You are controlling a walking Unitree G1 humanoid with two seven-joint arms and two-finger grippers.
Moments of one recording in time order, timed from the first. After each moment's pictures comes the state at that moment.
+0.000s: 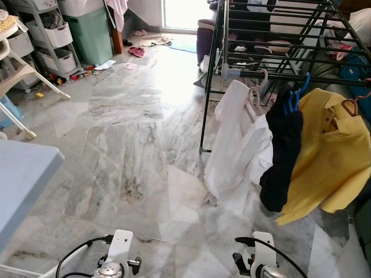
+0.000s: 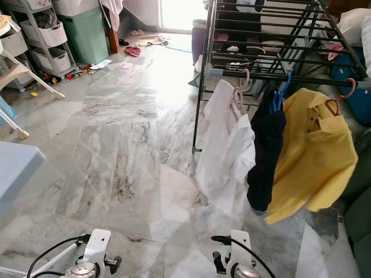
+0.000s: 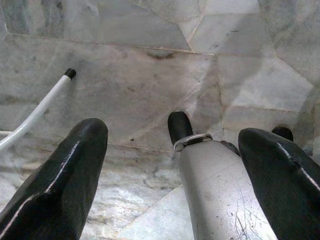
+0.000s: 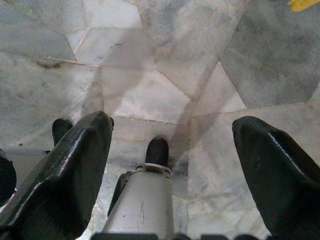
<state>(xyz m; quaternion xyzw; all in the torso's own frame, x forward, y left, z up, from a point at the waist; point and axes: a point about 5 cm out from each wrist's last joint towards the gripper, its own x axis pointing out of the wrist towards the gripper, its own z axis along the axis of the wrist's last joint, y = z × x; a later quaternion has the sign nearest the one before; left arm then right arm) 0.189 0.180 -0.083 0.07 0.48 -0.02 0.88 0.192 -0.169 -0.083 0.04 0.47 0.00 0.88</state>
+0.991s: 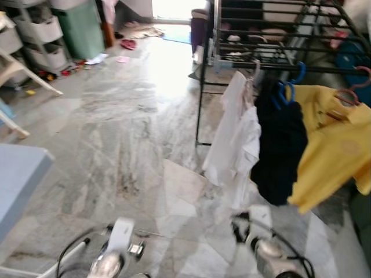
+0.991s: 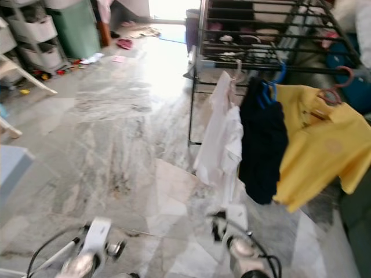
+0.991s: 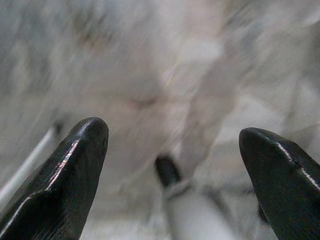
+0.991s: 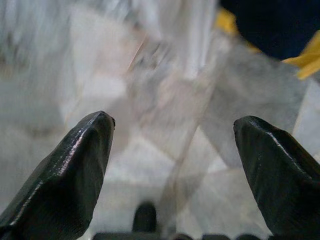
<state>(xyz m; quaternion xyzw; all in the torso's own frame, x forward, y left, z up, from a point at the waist) 0.224 0.173 -0.059 0.07 0.36 -0.08 0.93 0.248 -0.174 -0.044 0.02 0.33 -0.04 0.94</state>
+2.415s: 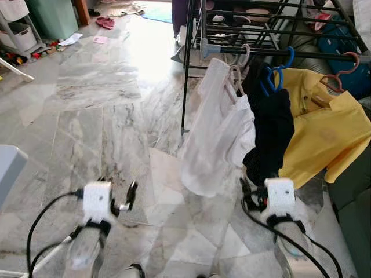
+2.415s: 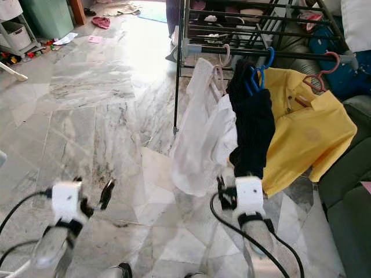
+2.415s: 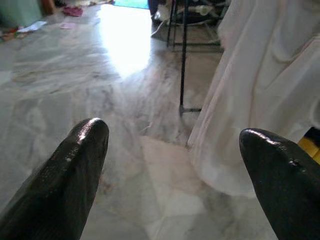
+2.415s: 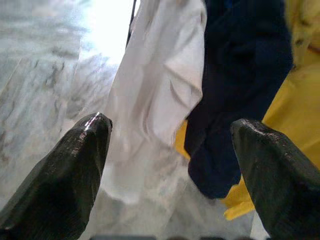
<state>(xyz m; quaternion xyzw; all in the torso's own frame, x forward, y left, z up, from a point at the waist) 0.238 0.183 0.062 0.02 0.05 -0.05 1.00 0.250 -0.171 0.071 -0.06 0.04 0.02 1.00</state>
